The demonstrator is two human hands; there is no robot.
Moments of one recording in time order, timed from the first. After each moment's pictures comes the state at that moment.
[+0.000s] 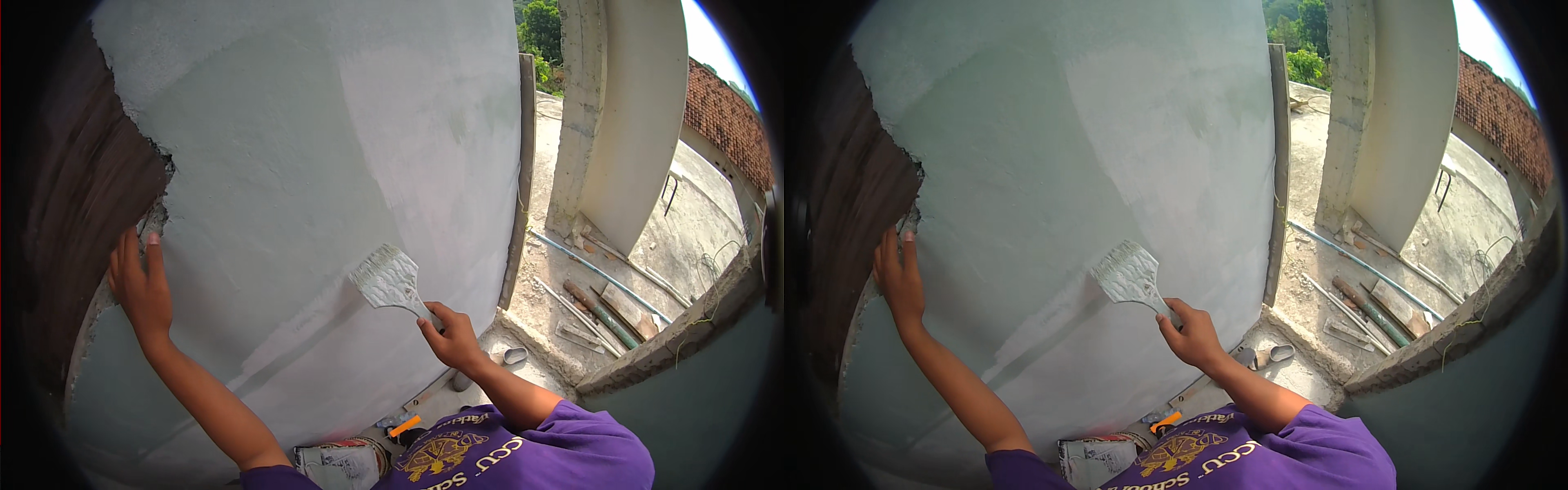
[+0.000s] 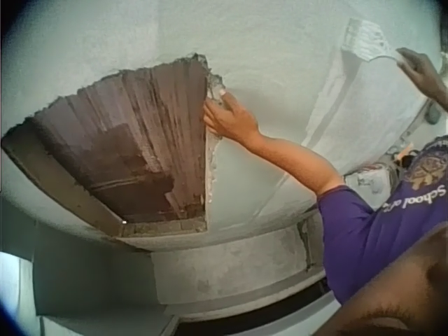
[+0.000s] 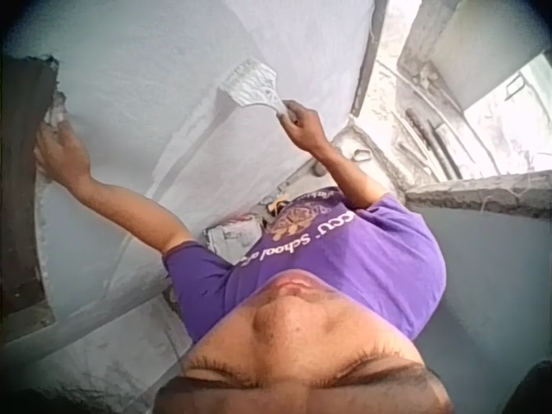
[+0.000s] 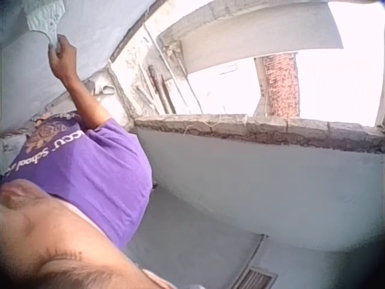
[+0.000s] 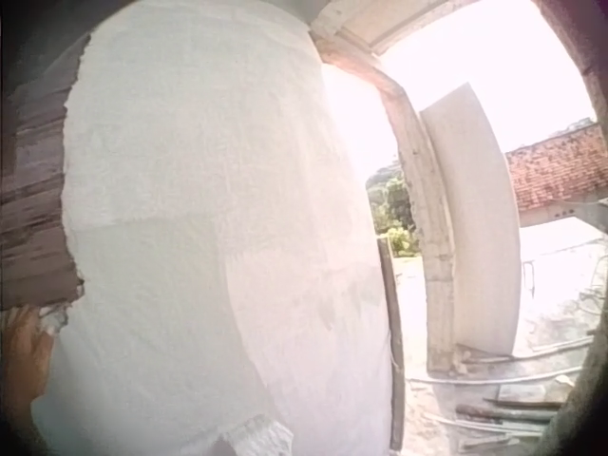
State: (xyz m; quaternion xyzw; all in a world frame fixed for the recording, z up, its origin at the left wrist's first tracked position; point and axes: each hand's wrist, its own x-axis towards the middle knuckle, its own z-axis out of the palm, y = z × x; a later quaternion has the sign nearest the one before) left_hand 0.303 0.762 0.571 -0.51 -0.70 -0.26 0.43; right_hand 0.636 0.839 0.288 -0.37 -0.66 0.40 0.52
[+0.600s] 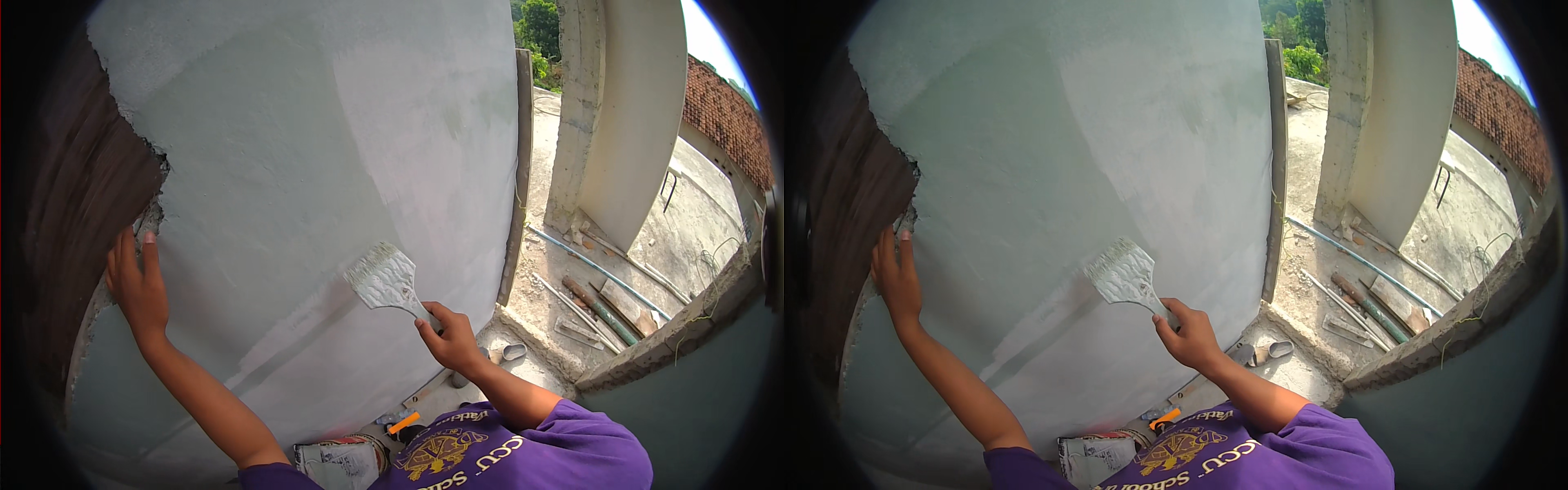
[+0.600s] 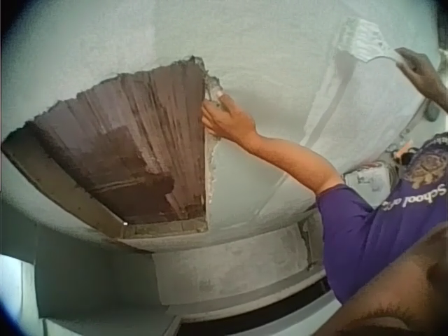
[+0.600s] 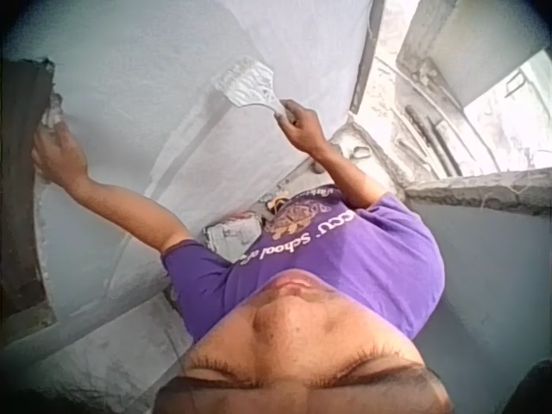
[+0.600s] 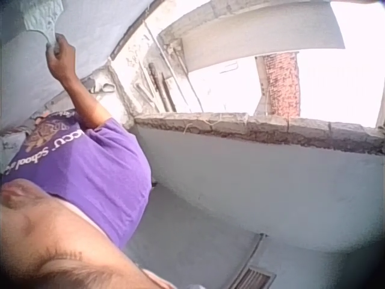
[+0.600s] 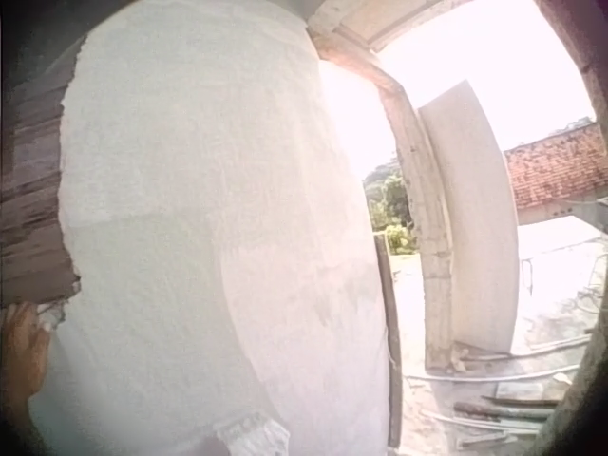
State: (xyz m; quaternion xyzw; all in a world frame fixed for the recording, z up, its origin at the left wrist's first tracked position) left_hand 0.302 0.763 0.571 -0.51 -0.70 -0.26 0.42; right_hand 0.640 0.830 0.288 -0.36 -0.66 0.38 0.54
